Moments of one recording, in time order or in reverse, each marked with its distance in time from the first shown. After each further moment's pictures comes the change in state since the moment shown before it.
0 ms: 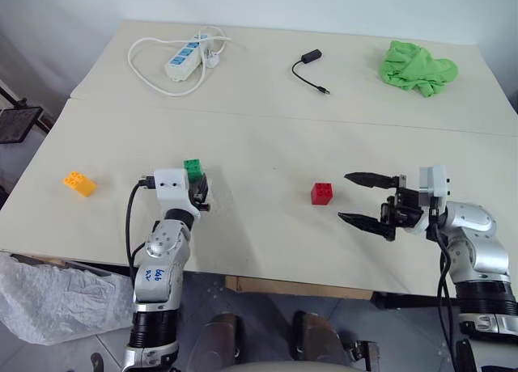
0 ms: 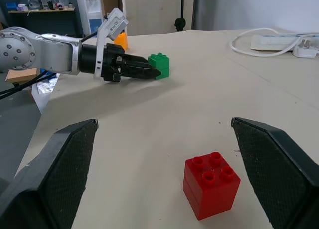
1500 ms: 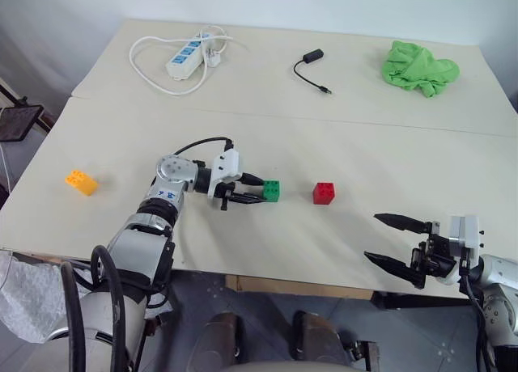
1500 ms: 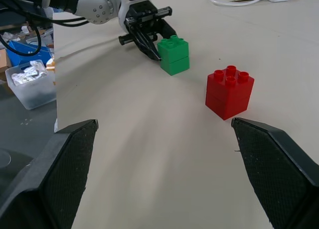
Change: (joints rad) left arm -0.862 0.226 -0.188 1.492 0.100 -0.952 -1.388; right arm 0.405 -0.043 -0.157 -0.212 0.042 0.000 -0.053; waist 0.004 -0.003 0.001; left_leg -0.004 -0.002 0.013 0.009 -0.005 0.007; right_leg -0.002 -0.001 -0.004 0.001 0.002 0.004
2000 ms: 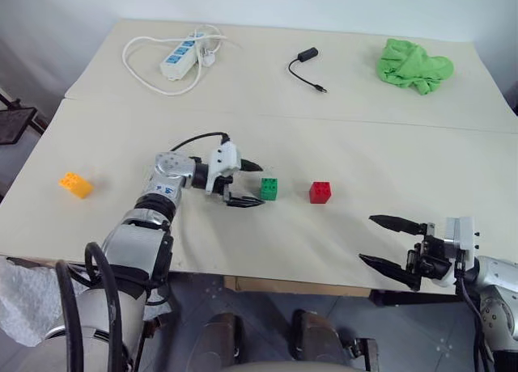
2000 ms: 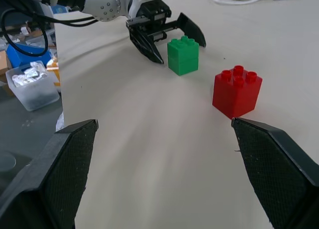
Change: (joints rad) left arm -0.022 0.052 0.089 0.017 -0.009 0.041 -0.027; right arm 0.001 0.006 0.025 -0.066 0.010 0.035 -0.036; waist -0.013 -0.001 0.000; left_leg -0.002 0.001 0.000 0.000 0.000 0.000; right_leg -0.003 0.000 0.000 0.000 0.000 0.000
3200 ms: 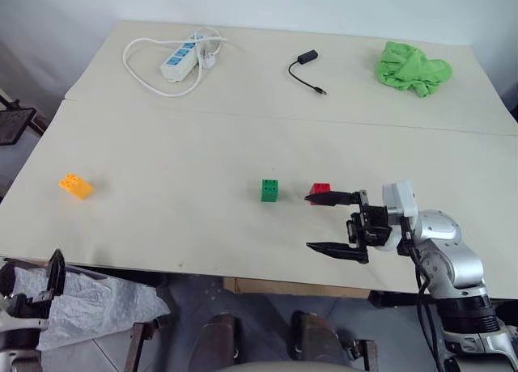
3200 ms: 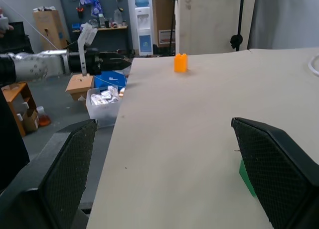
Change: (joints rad) left arm 1.415 -0.021 0.783 -1.304 -0.554 0.397 0.855; right arm -0.341 0.104 0.269 -0.016 -0.011 0.101 0.053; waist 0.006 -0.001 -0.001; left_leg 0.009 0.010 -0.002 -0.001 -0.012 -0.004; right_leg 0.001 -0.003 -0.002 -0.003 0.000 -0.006
